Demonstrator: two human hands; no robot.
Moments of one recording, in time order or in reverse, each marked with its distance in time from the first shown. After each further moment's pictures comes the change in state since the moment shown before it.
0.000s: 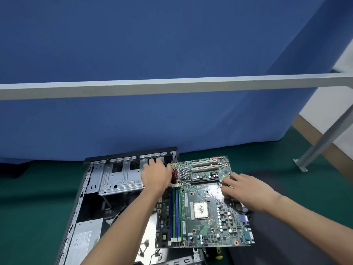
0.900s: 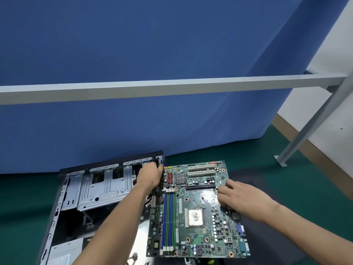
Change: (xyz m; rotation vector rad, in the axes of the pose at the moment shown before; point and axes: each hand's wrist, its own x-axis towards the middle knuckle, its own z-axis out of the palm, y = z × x) left_hand 0.050 0.009 0.033 -0.186 -0.193 0.142; right_hand -0.015 -0.008 -0.012 0.023 -0.125 0.062
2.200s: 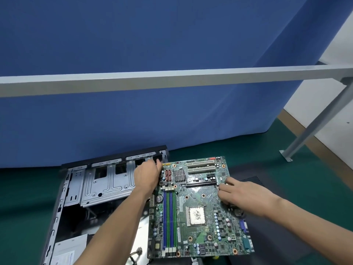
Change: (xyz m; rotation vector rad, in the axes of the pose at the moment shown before) left_hand -0.009 -0.019 0.002 0.167 0.234 0.069; right_hand 0.017 0.000 0.004 0.169 -0.092 -0.021
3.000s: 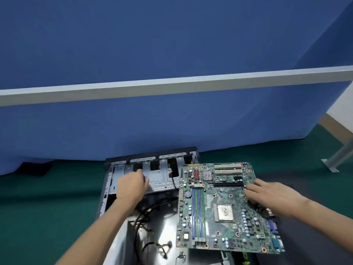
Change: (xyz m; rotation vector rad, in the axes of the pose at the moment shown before) left_hand -0.045 -0.117 -0.068 0.370 -0.009 -0.051; right_hand 0.022 0.007 0.014 -0.071 0.019 0.044
